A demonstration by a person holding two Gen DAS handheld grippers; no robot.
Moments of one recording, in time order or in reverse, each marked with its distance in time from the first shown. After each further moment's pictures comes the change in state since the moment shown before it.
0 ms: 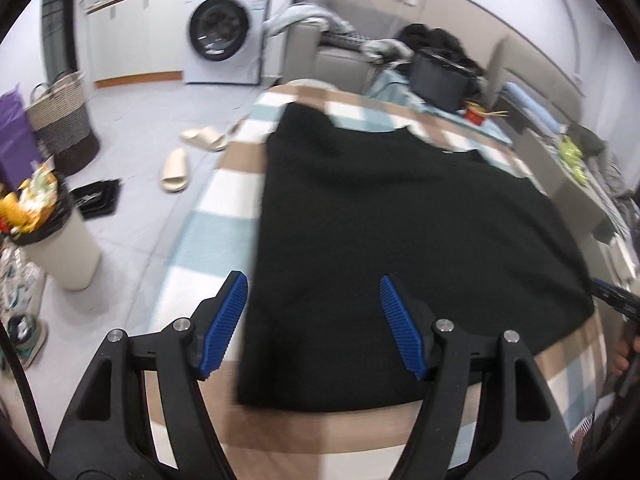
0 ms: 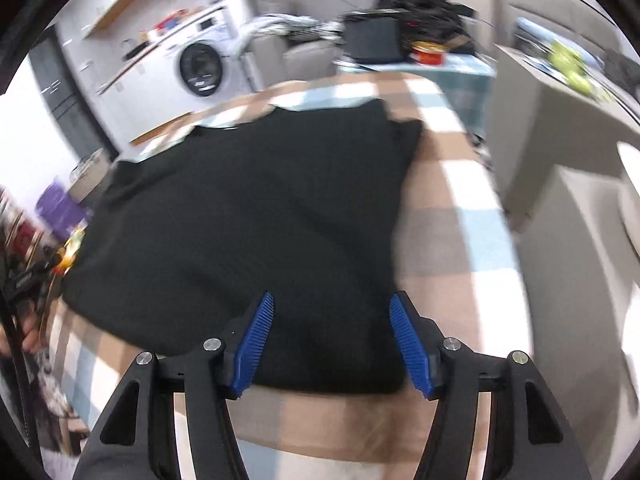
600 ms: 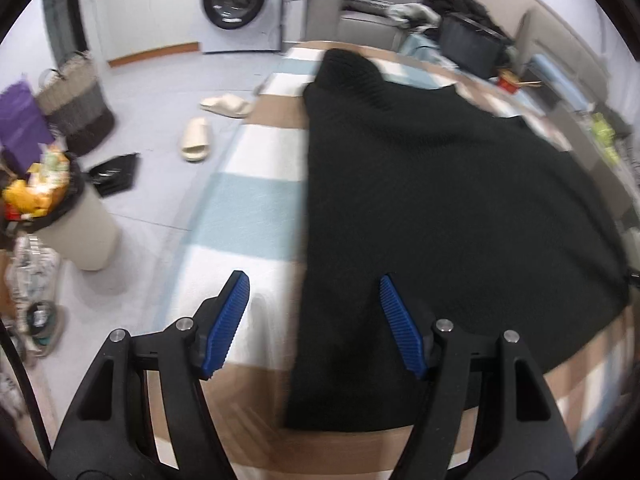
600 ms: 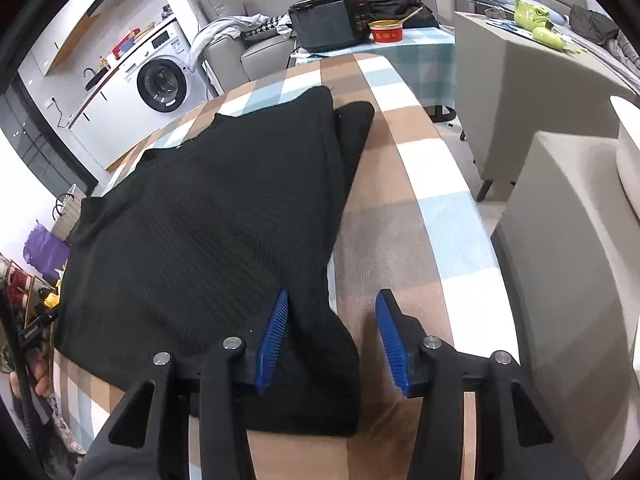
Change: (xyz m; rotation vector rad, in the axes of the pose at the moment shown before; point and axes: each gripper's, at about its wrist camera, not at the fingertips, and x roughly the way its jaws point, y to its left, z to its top) left arm 0.056 0.034 -0.004 -0.004 0.130 0.153; right arm 0.017 -0.059 0.004 0.193 0.062 -0.082
